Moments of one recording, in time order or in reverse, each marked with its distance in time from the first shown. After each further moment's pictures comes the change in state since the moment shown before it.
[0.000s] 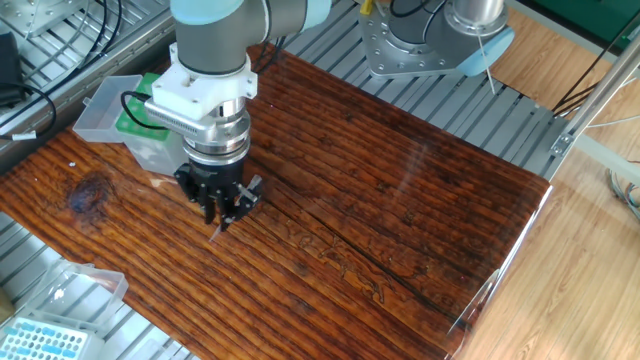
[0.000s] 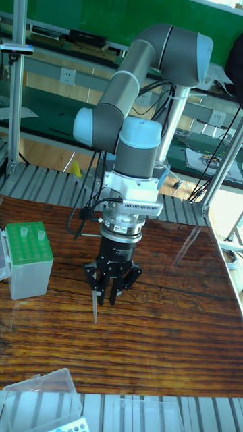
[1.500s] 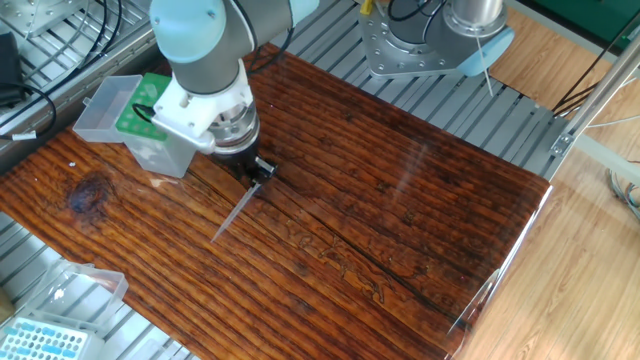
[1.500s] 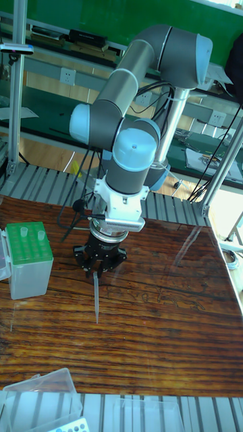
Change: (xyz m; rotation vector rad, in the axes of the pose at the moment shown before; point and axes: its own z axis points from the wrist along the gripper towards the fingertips) arm 0.115 -0.006 0.001 -0.015 0.366 0.058
